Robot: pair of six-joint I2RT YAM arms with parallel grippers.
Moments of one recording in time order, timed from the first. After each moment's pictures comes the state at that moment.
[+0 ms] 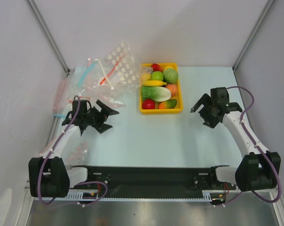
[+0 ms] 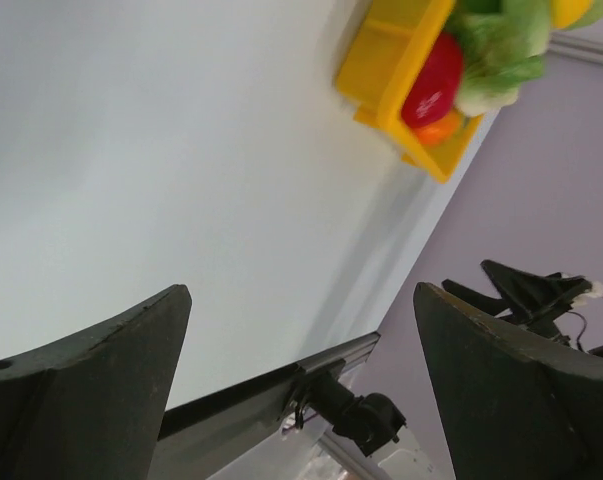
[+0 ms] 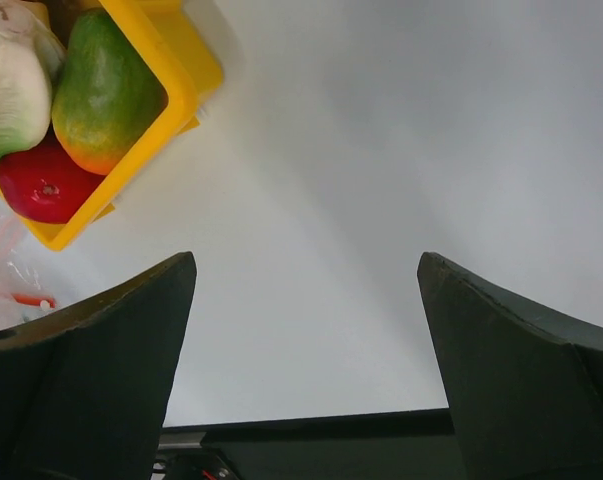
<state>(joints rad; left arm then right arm) -0.01 1.15 0.64 -0.35 0.55 -1.00 0.10 1.25 1.01 -0.74 -0.02 0.83</state>
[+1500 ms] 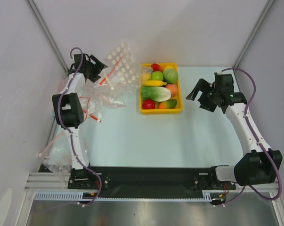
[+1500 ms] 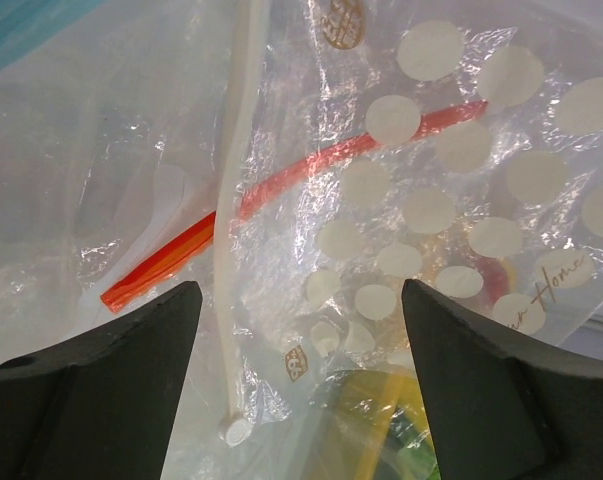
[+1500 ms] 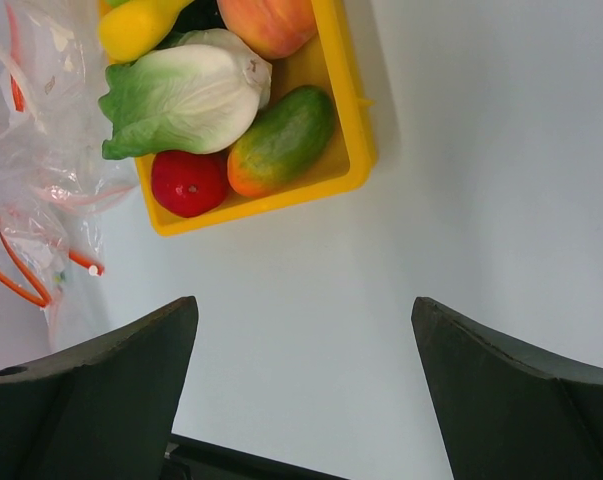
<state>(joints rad) 0.08 2.27 1.97 -0.31 0.27 -0.83 0.09 1.32 1.24 -0.70 -0.24 0.59</state>
